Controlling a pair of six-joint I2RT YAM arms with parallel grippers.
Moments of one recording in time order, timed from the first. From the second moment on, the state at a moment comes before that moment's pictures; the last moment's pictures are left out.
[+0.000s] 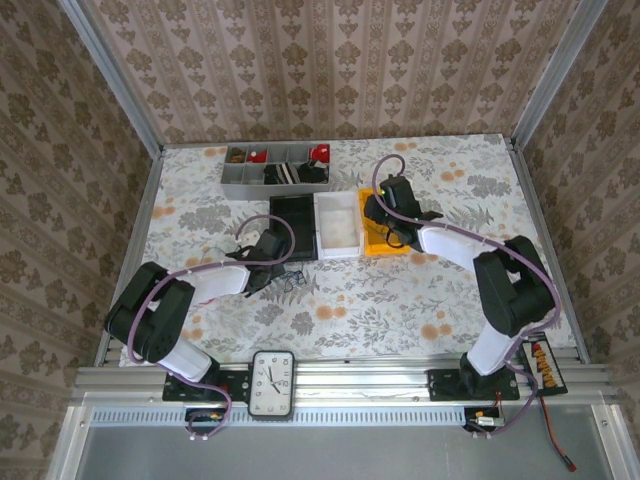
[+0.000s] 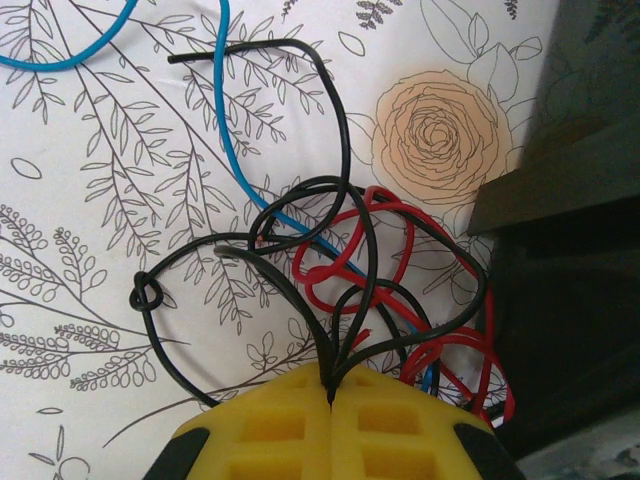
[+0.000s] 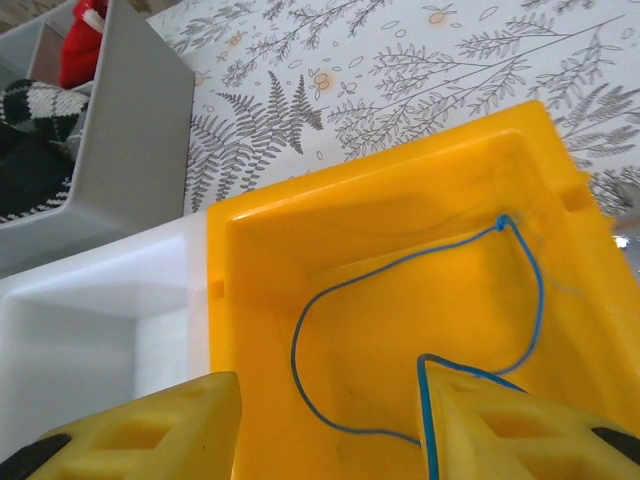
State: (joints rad) left arm -0.62 1.54 0.68 -0.23 -0.36 -0.90; right arm 0.41 1.68 1.02 -0.02 0.18 0.62
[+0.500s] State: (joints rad) left arm -0.62 1.54 0.67 -0.23 -0.36 -0.91; right arm 0.42 1.64 0.93 0.02 0.18 0.63
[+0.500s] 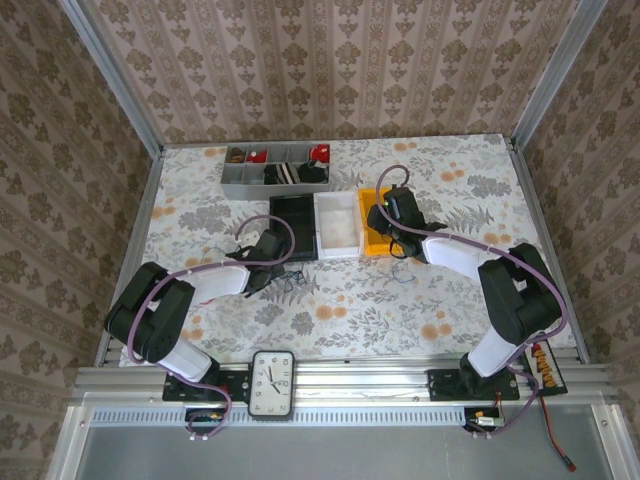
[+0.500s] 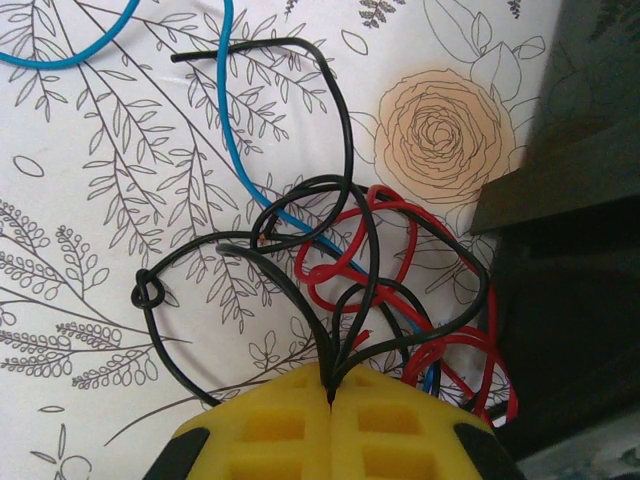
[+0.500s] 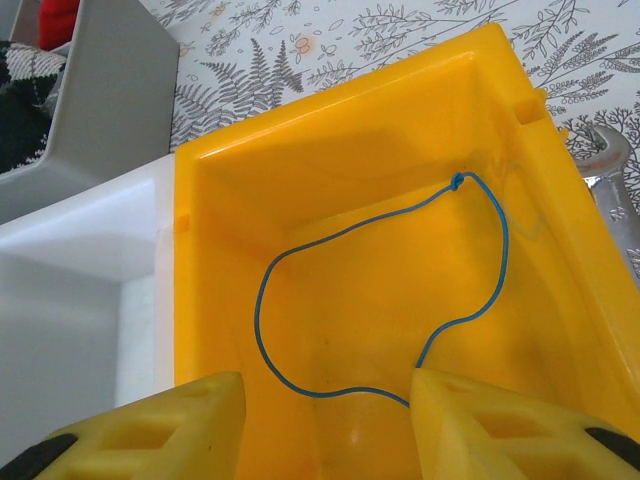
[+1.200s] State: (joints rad) left arm -0.61 1.54 0.67 -0.23 -0.36 -0.91; right arm 0.44 1.44 0.68 -0.06 0.21 0.67
